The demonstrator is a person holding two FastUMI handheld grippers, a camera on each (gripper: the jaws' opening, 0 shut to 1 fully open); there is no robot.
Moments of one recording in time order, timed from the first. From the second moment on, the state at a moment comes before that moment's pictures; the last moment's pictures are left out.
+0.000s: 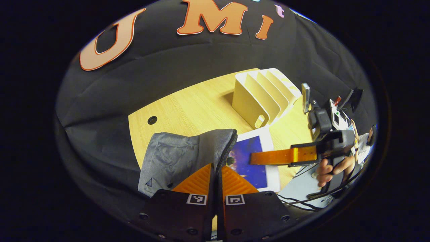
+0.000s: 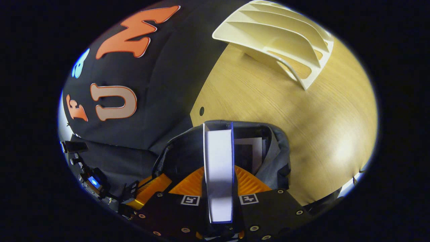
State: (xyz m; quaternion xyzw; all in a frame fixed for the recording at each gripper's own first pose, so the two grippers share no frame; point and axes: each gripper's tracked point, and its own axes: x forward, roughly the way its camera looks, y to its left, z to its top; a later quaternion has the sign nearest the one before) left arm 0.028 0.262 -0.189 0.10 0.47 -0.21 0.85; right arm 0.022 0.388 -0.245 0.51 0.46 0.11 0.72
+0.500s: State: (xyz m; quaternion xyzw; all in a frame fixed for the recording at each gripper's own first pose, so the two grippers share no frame) left arm 0.008 0.228 -0.193 0.09 0.47 -0.25 0.84; right arm 0.040 0.453 -0.277 0.58 0.40 0.13 0.69
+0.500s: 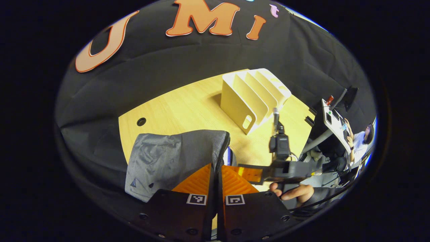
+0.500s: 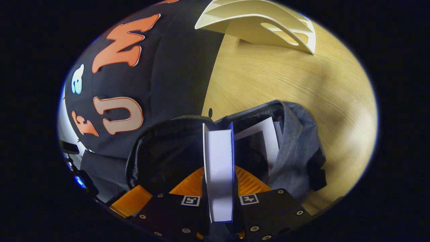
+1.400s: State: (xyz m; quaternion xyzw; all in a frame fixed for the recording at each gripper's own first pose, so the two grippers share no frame) left arm -0.002 0.218 -0.223 0.08 0.48 -0.23 0.84; right arm 0.034 0.328 -0.292 0.38 0.47 0.08 0.80
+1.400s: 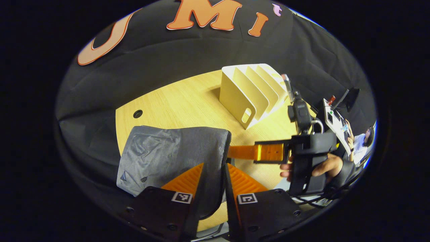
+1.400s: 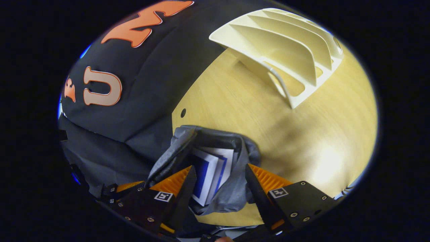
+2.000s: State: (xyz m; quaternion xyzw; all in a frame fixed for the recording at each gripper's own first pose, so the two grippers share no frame) left arm -0.011 0.136 -0.238 0.05 0.45 -0.08 0.89; right arm 0.052 0.158 -0.248 0.26 0.41 0.13 0.86
